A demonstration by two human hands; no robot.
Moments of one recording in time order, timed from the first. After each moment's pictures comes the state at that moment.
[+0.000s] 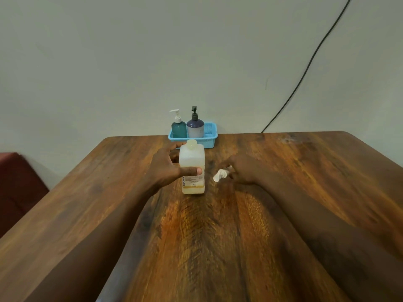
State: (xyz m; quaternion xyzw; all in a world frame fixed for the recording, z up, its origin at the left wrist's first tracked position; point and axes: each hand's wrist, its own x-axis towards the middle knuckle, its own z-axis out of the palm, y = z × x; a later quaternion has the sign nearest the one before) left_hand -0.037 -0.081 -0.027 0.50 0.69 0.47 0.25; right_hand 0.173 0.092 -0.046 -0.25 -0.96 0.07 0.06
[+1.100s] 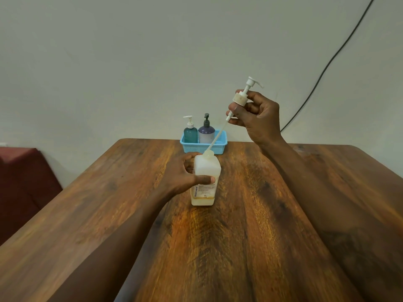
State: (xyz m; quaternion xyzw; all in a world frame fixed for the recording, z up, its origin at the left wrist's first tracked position) left_hand -0.023 -0.100 -0.035 0.49 0.72 0.45 0.19; right_hand 0.156 0.038 0.082 -0.14 -0.67 0.48 0.54
